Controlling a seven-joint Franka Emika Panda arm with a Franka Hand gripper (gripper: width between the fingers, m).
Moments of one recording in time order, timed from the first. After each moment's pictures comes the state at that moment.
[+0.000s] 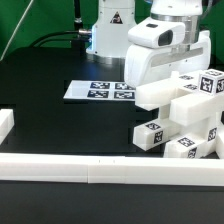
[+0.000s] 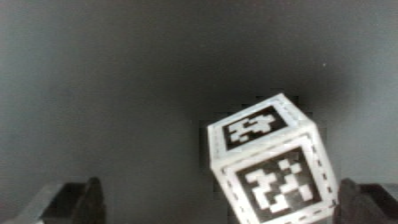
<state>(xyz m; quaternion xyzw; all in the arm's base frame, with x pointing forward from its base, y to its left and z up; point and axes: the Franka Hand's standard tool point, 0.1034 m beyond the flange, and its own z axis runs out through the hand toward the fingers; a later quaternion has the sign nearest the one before) 0.456 0.084 0.028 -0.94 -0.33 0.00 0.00</state>
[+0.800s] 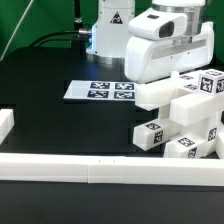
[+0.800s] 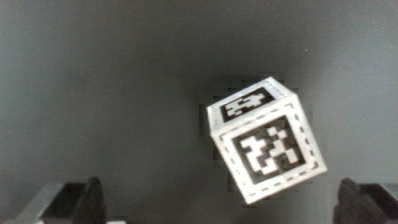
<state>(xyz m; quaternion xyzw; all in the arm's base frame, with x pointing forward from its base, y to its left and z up) 0.453 0.081 0.040 -0.96 -0.27 0.02 0.02</state>
